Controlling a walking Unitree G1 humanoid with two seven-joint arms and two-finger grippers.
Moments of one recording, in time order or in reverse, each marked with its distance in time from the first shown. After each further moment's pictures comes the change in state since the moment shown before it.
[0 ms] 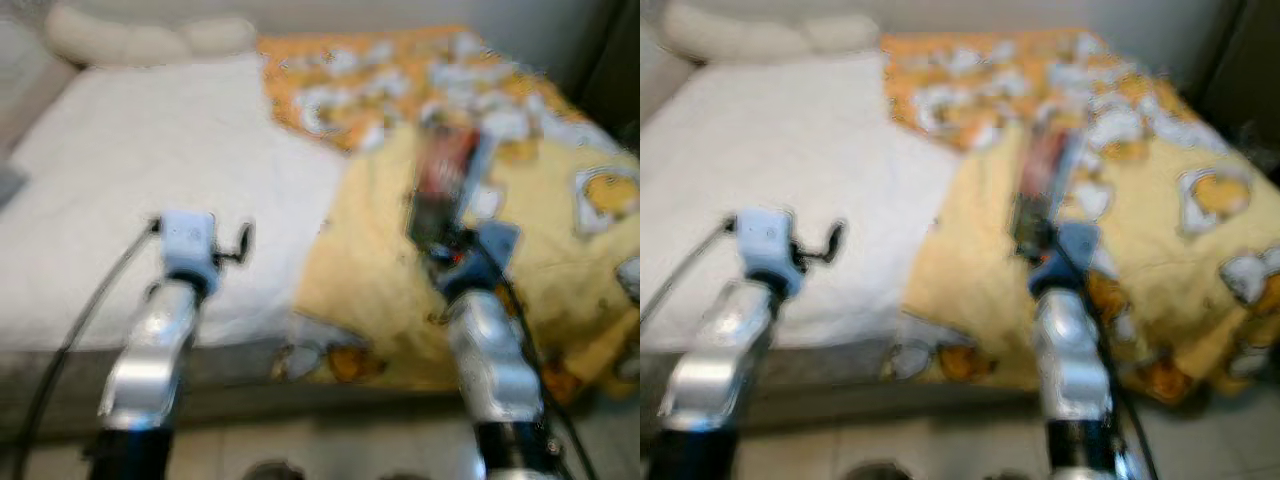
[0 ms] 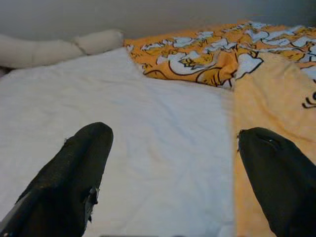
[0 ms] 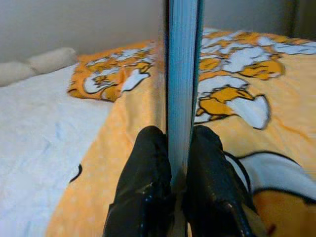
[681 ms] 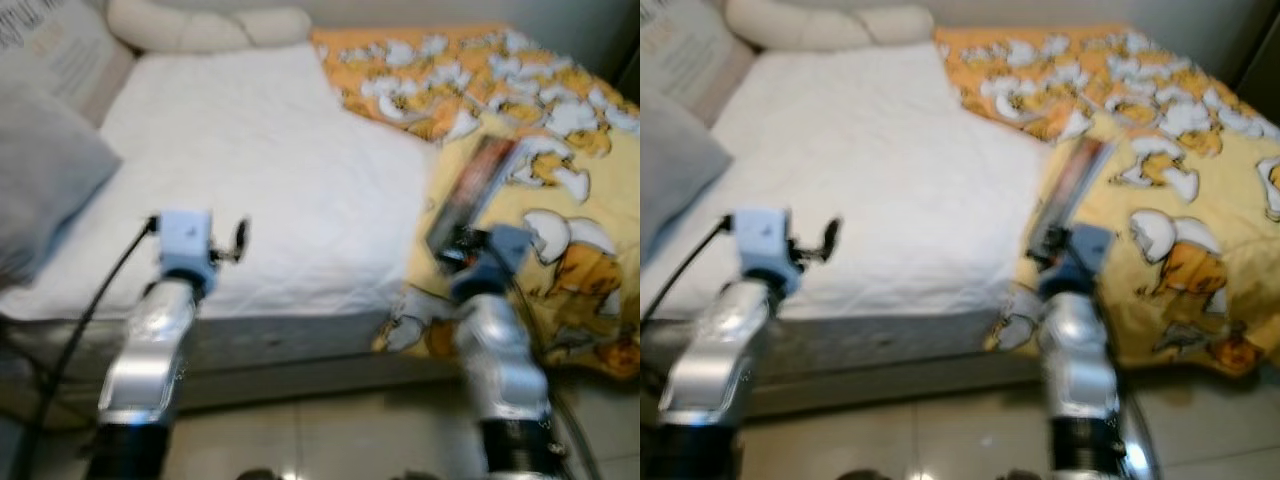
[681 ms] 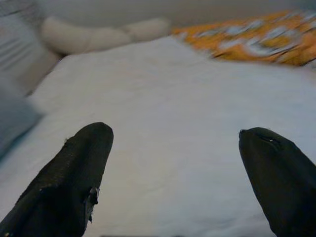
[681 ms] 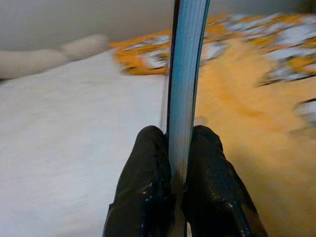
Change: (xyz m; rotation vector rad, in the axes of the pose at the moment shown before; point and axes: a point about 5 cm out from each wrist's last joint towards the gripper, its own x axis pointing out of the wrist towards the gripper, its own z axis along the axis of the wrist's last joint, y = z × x) left arm 0.000 0.016 -0.003 0.013 0.014 0.067; right arm 0.000 0.009 -0.002 0.017 0.016 0.026
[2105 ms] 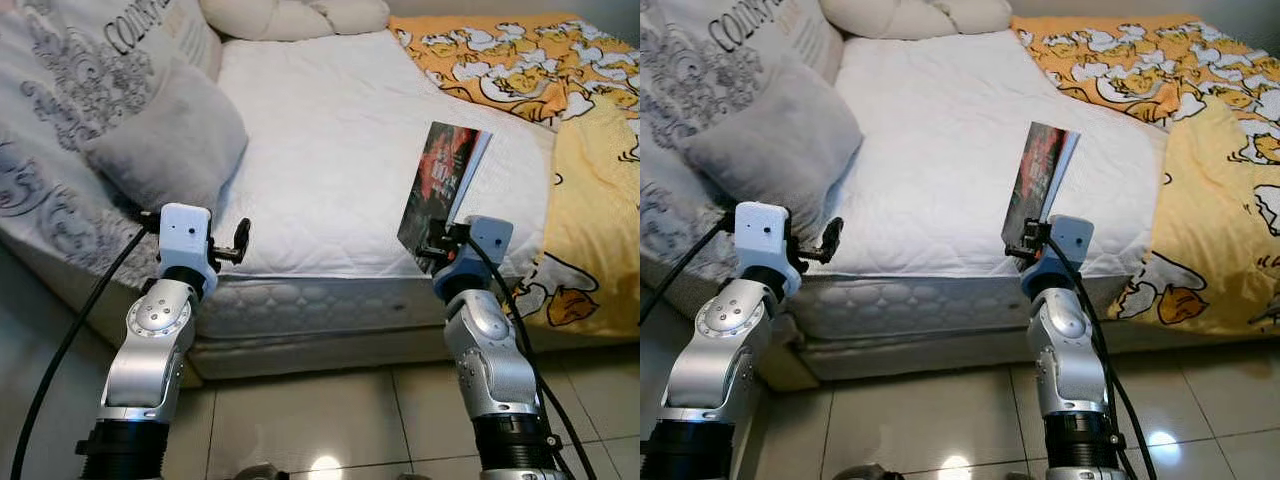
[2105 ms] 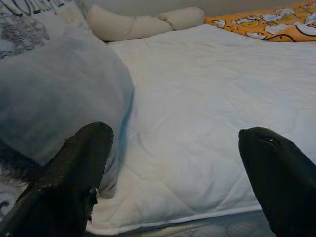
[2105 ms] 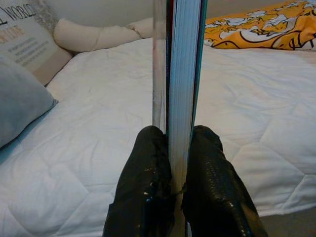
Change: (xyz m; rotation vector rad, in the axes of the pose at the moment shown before) left arm 0.002 -0.008 0.004 -0.002 -0.014 -0.059; right arm 0.003 0.005 0.004 -0.036 0.009 0.067
